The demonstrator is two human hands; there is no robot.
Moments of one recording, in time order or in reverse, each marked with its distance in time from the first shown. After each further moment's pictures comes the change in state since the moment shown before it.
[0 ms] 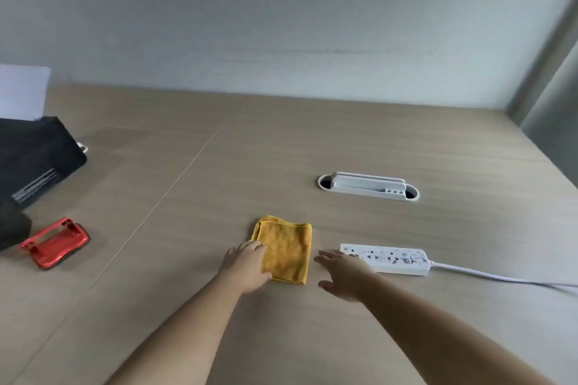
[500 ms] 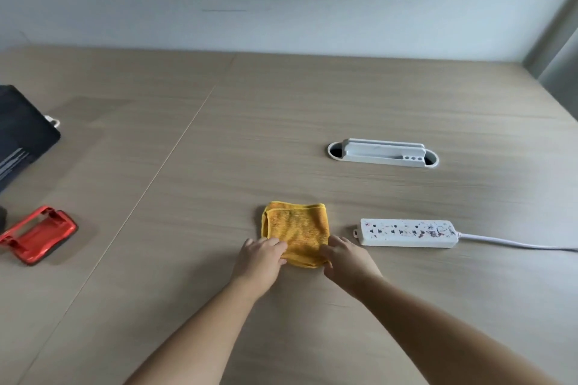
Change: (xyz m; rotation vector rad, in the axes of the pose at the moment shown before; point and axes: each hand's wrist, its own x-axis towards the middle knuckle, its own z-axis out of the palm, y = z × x) left_hand 0.015 -0.016 0.039 0.041 0.224 0.228; right_hand 0.038 -0.032 0.045 0.100 0.230 0.125
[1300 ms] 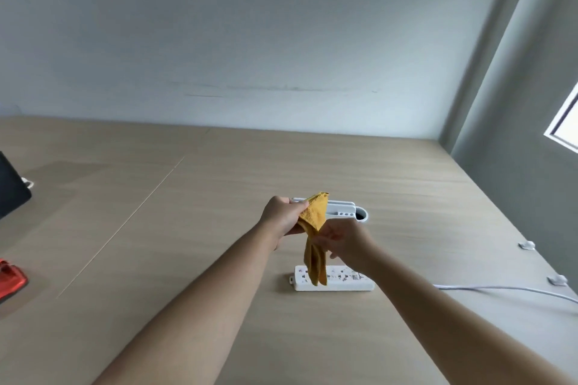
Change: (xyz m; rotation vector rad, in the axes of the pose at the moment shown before) left_hand 0.071 0.168 -0.175 -1.388 0.092 -0.355; right_hand -0.068 0.070 -0.176 0.693 0.284 0.010
